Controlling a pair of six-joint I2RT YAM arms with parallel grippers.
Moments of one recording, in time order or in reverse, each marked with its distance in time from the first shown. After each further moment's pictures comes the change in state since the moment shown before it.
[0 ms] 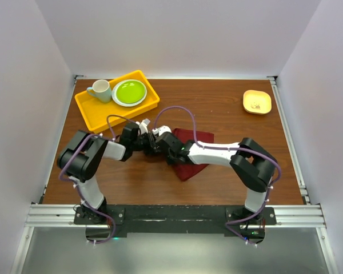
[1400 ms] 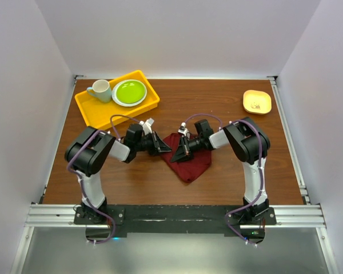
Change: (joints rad) left arm -0.039 0.031 0.024 0.069 -0.028 -0.004; right arm -0.525 0.275 -0.165 0.509 -1.427 0.359
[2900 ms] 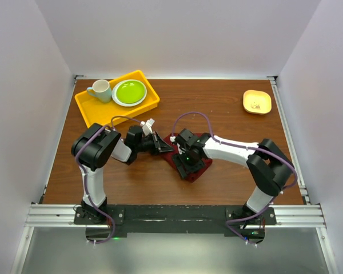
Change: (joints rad) left arm 0.002 0.143 -0.014 0.244 0.038 -0.044; right arm 0.362 -0.443 0.089 -0.903 1.012 -0.381
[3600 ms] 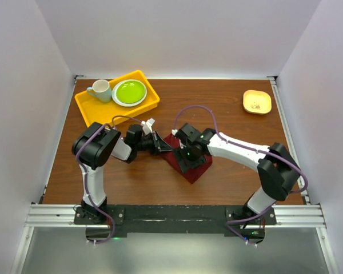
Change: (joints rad) left arm 0.020 0.019 0.024 -0.027 0.047 -0.003; right arm 0.008 -0.076 0.025 -0.086 0.062 0.053
